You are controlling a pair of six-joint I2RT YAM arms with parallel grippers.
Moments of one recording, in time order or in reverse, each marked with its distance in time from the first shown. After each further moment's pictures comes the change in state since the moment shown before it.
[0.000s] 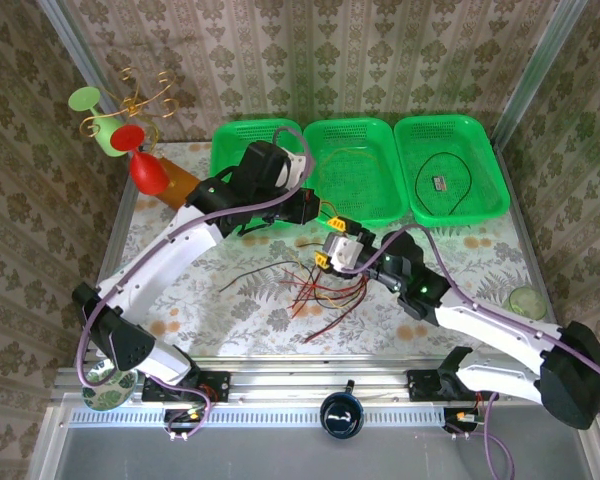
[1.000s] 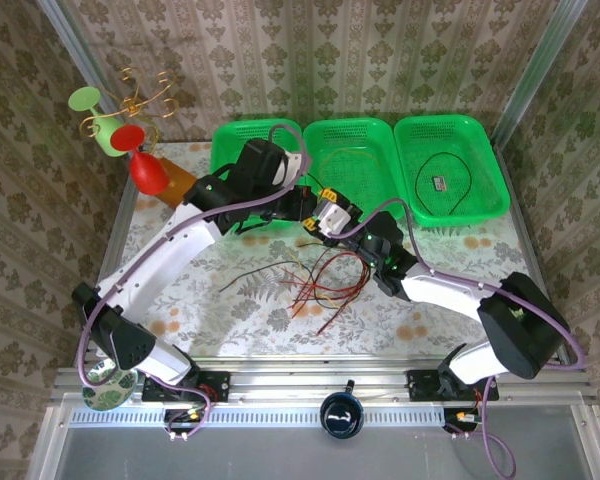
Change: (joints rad) left arm 0.015 0.007 0.016 -0.021 0.017 -0.037; right arm -0.064 0.337 0.099 0.426 0.093 0.110
